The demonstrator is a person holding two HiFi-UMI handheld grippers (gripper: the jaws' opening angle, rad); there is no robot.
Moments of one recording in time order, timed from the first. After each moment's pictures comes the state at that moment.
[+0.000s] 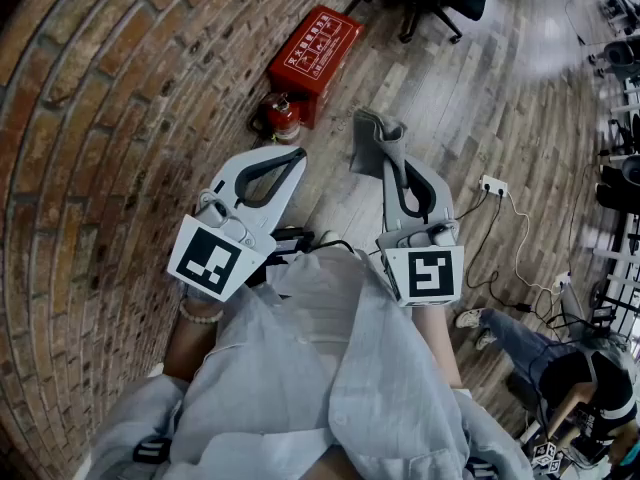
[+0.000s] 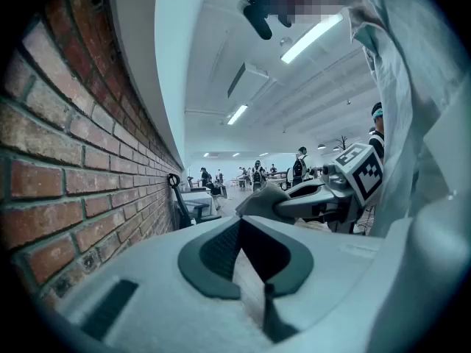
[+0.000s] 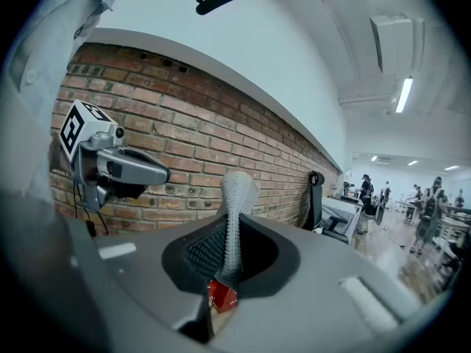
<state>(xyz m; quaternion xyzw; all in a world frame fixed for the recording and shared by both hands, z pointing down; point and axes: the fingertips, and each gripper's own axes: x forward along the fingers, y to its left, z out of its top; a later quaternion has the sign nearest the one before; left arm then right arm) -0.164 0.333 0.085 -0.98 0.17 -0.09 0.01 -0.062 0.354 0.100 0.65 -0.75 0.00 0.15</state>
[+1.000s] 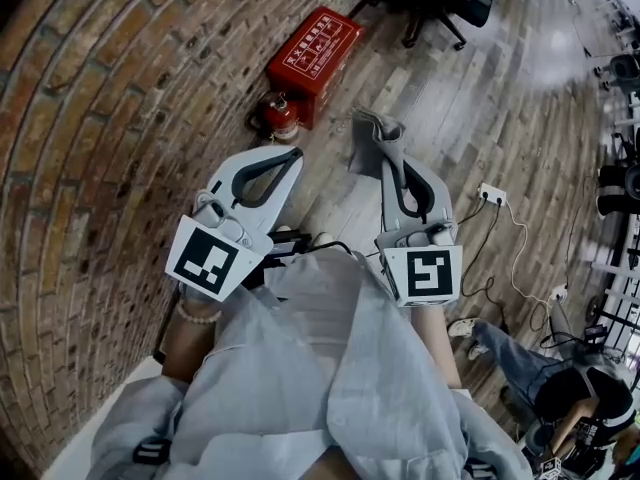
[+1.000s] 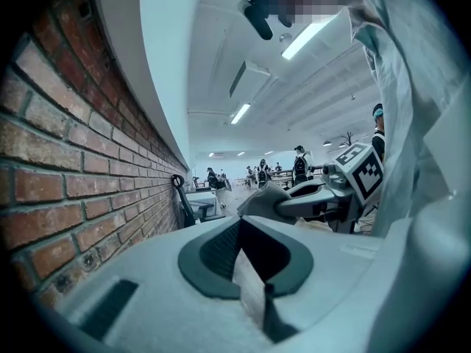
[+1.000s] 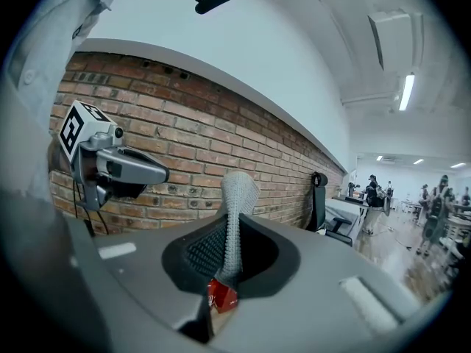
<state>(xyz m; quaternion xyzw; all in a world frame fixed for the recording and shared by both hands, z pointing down) -0.144 0.354 0.082 -0.98 0.20 -0.09 0.02 -0.038 0.371 0.099 0.63 -0.76 0.00 0.14</state>
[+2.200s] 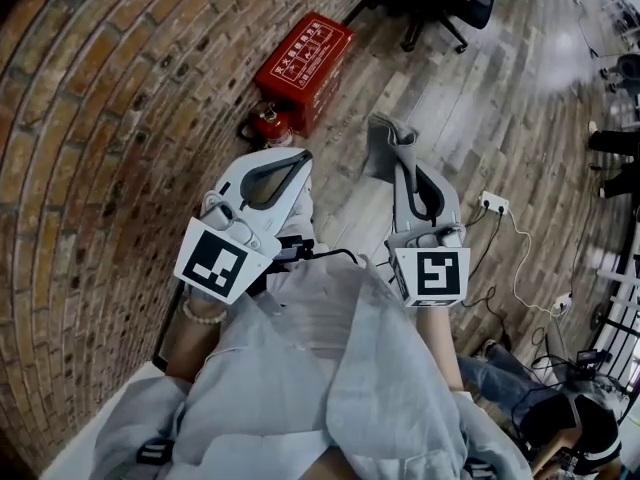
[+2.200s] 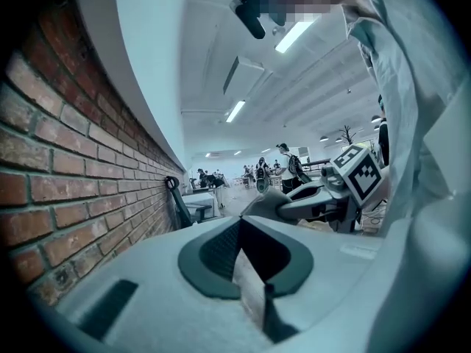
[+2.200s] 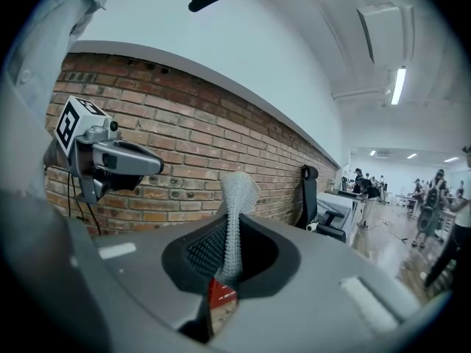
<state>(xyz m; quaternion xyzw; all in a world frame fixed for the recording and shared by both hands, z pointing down) -0.073 0.330 0.099 -0.98 0.19 -0.10 0.04 0.042 0.348 0.128 0.65 -0.75 0.01 0.13</state>
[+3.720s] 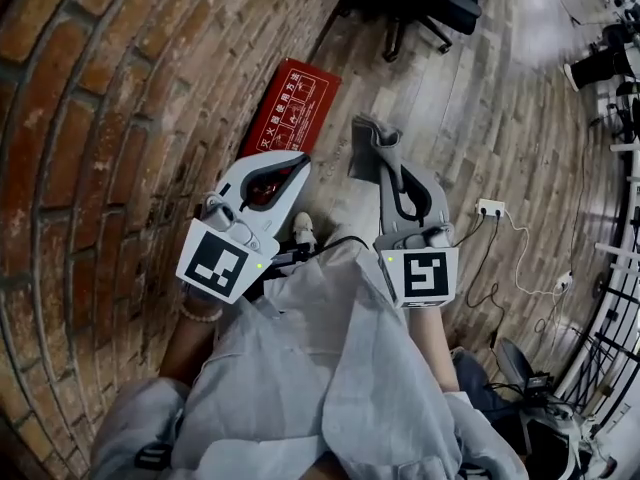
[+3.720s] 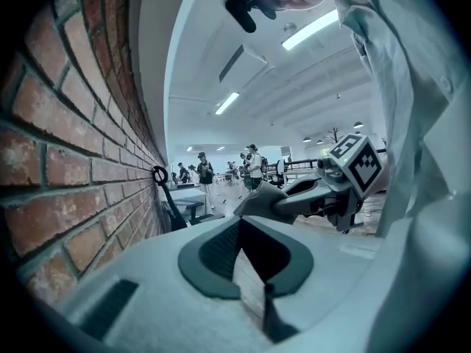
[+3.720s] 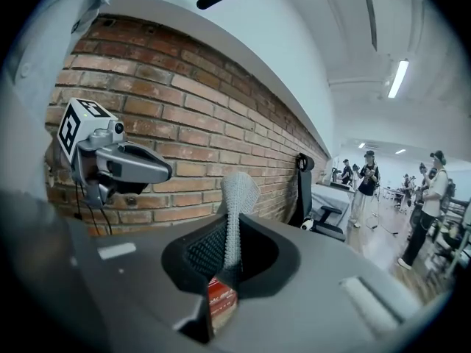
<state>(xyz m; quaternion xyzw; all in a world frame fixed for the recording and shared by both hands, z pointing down) -0.007 0.059 0.117 -0.99 0.09 -0.11 0.05 0.084 0.089 0.140 0.69 -0.71 0.05 0.16</state>
